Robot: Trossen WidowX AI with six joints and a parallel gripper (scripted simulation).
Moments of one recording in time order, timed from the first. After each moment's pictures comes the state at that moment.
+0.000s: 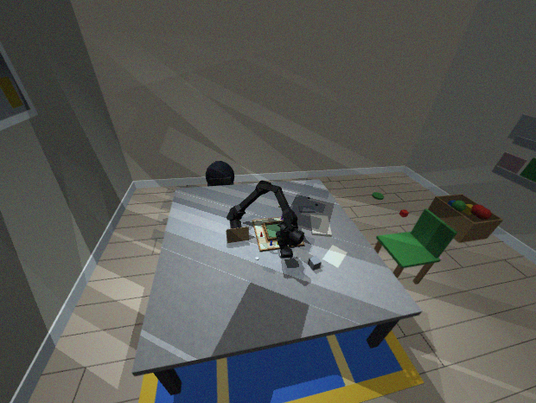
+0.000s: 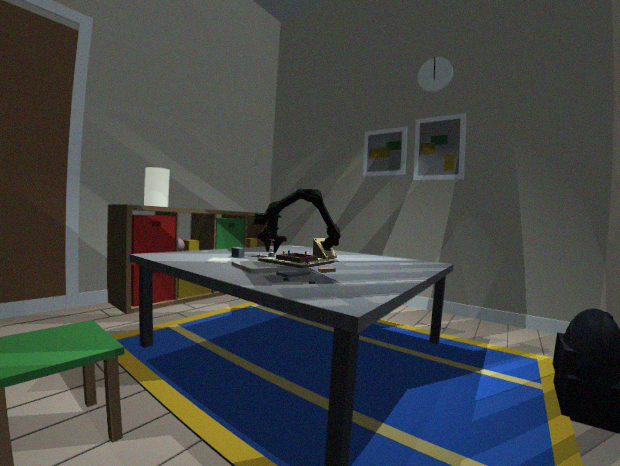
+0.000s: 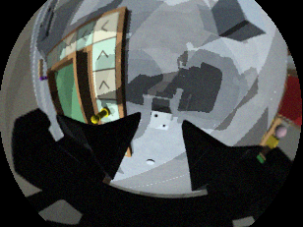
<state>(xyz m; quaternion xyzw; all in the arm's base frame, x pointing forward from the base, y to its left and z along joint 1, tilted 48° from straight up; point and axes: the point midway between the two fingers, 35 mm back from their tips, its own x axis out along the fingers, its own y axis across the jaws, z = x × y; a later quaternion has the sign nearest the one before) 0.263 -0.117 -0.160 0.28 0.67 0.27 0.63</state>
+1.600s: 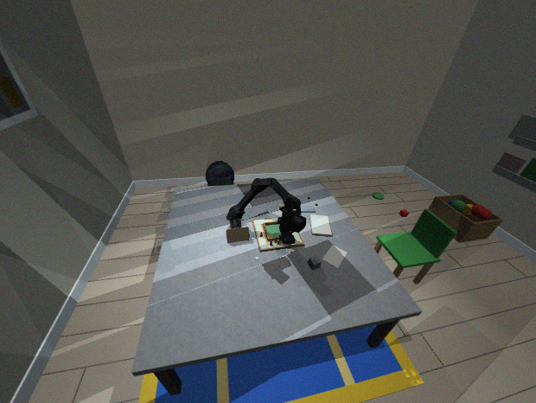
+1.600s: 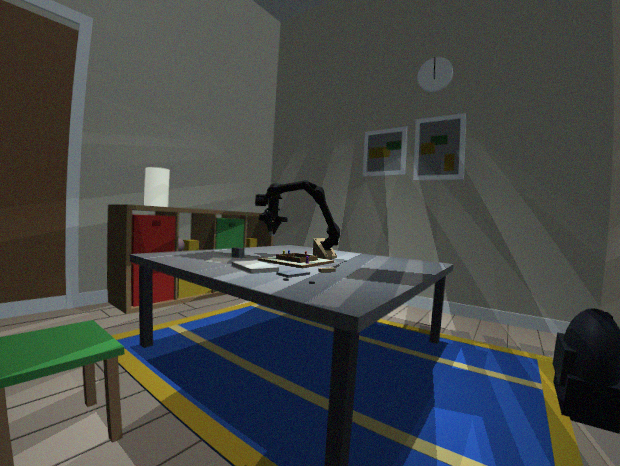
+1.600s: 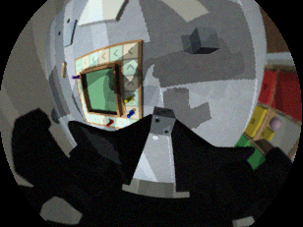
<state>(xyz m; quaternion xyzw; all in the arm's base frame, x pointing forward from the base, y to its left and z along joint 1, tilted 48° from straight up) 0.269 -0.193 -0.087 0.29 0.67 0.27 0.63</state>
